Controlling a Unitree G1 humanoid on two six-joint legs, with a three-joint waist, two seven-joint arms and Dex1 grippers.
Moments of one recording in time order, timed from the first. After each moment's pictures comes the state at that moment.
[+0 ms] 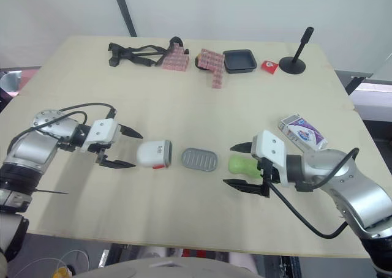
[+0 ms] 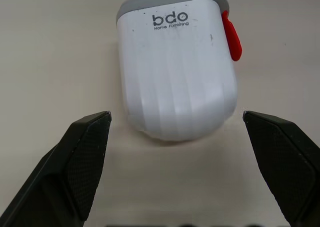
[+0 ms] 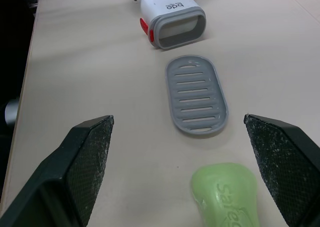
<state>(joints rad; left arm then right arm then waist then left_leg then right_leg) -0.53 0.81 -0.20 0.29 -0.16 -0.09 -1.50 -0.06 -0.87 -0.02 -0.59 0.57 0.57 0.97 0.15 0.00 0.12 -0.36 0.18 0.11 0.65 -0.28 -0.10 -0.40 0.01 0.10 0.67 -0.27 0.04</state>
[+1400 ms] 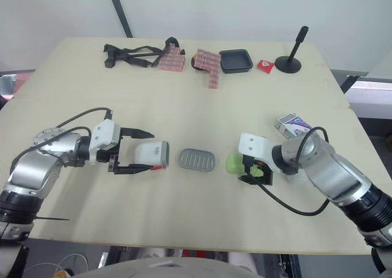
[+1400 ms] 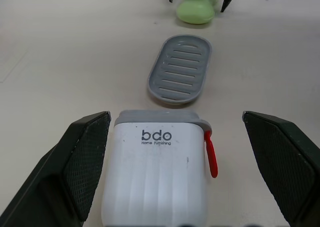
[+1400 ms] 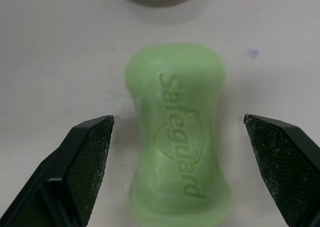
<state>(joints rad) -0.29 0.73 -0.06 -0.08 -0.35 0.14 -1.29 -0.39 -0.96 0.41 -0.43 0.18 0.76 1.00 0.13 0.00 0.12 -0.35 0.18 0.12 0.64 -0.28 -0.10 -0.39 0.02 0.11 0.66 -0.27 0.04</state>
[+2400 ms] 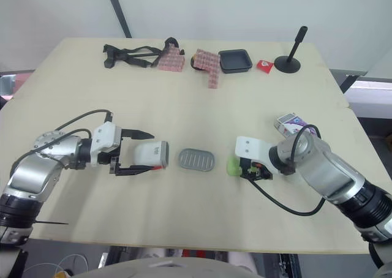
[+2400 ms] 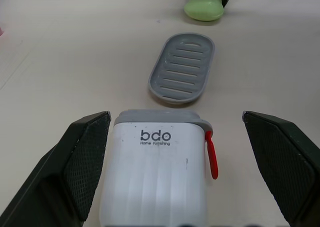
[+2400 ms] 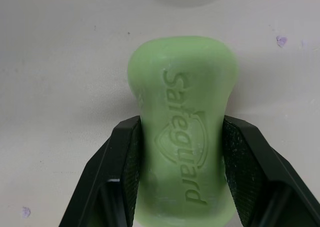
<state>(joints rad) -0.27 0.73 -0.06 -0.09 -0.34 0.13 -1.26 -0.44 -0.95 0.47 -0.45 0.13 0.83 1.06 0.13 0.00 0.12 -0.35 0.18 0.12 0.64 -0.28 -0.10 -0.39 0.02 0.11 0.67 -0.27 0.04</state>
